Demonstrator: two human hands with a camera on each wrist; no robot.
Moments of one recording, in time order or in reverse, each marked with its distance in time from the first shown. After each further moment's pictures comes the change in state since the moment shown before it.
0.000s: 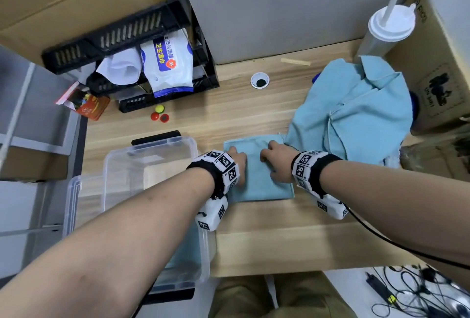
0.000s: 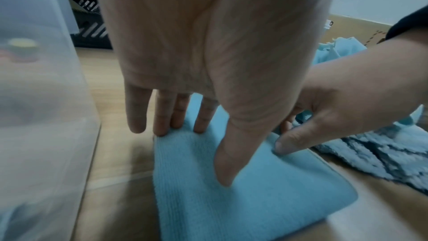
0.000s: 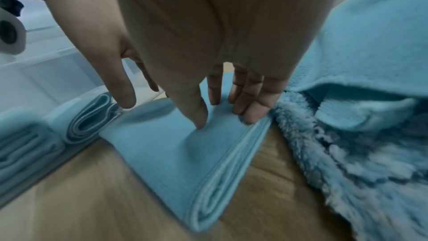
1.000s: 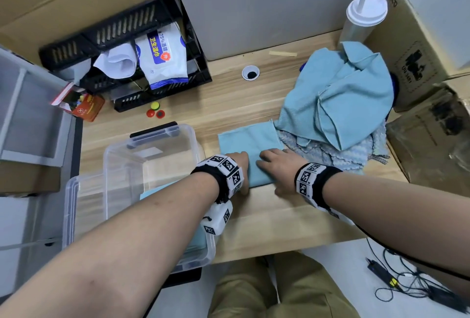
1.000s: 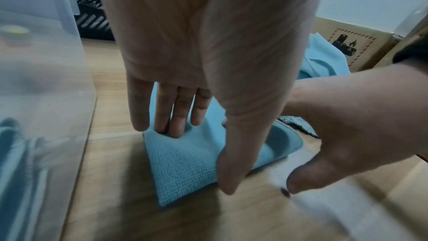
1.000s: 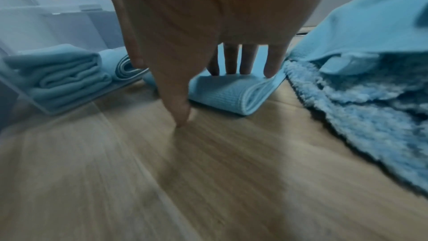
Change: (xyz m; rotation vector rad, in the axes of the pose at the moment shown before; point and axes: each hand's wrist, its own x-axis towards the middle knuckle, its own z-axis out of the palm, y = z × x) left_hand -0.040 0.014 0.027 -0.009 0.040 0.133; right_hand -0.046 -0.018 0.054 -0.265 0.126 -0.117
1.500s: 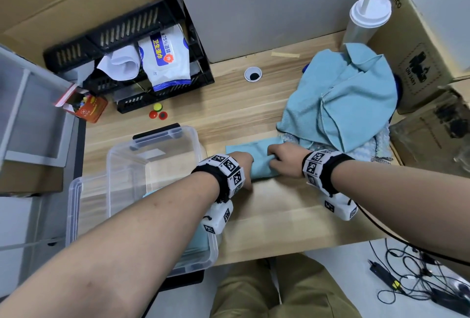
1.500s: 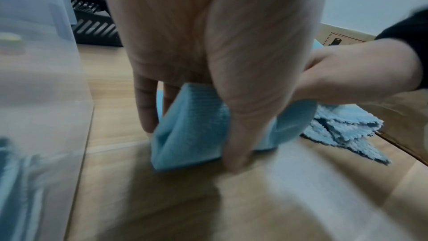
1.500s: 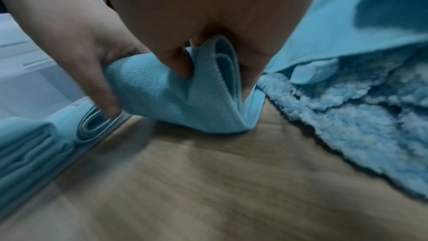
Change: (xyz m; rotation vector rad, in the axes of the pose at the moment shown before) left_hand -0.004 0.002 -0.010 0.002 0.016 0.054; right_hand 0.007 0.016 -0.025 0.486 0.066 0.170
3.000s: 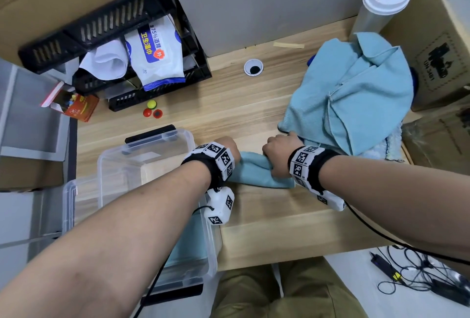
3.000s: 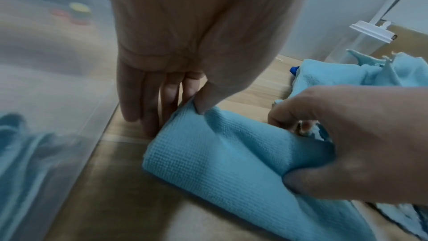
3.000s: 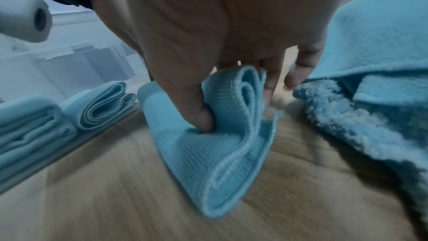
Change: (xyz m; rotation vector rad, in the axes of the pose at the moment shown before) left_hand 0.035 -0.030 -0.021 -0.362 0.068 -0.334; right_hand 0.036 -0.011 -0.001 -0.534 -0.090 0.029
